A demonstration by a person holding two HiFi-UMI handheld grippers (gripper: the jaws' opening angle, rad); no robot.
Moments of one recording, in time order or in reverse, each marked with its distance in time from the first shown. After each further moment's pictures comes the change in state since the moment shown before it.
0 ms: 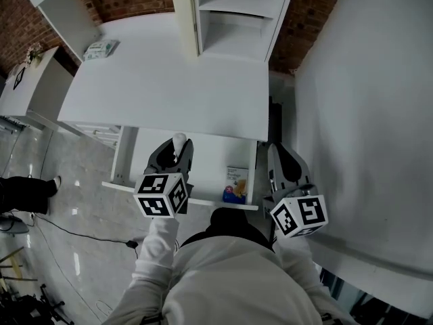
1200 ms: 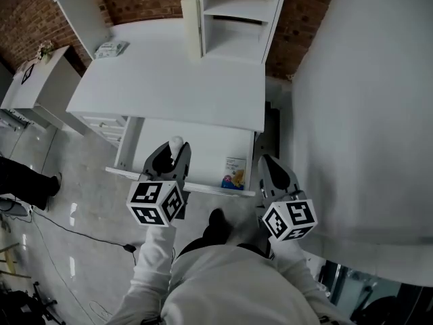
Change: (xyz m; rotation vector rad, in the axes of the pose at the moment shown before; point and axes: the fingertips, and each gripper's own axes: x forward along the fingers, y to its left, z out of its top) left arm -0.093 -0.037 0.007 0.009 -0.111 -0.009; right arm -0.075 0.037 -0.039 0.039 0.078 0.022
